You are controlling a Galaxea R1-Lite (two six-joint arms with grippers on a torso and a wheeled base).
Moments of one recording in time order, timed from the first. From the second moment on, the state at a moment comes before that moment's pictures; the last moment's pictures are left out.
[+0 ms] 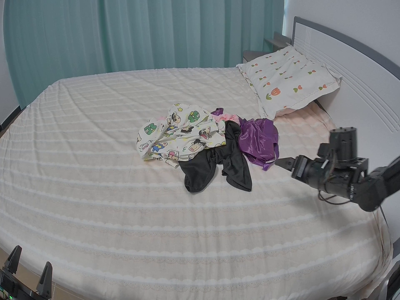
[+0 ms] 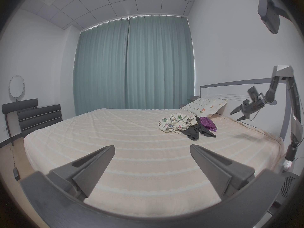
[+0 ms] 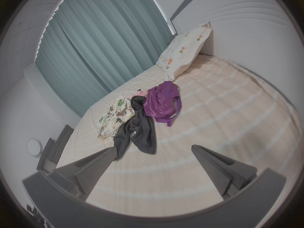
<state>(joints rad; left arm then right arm) 0.00 0.02 -0.02 0.00 -0.01 0.00 0.36 1.78 -0.74 -0.60 -0.08 0.58</state>
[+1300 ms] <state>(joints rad) 0.00 0.02 -0.02 0.00 -0.01 0.00 0.50 2.49 -1.40 -0.59 -0.23 0.69</state>
